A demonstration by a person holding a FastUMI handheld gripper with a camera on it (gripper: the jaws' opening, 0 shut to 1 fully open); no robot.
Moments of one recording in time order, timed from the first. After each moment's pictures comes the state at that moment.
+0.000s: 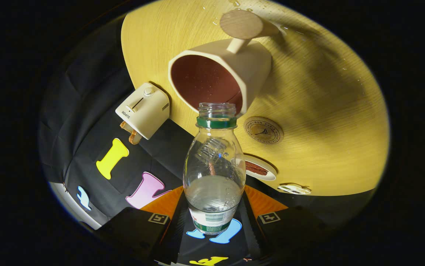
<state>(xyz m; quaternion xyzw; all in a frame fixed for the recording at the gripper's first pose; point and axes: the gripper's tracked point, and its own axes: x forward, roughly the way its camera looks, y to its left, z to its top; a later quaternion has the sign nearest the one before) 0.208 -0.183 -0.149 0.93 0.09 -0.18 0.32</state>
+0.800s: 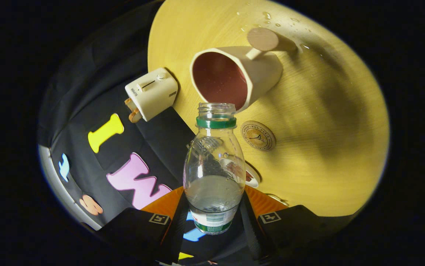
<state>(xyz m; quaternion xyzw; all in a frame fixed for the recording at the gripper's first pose) 0.188 -0.158 -0.149 0.85 0.14 -0.17 0.47</state>
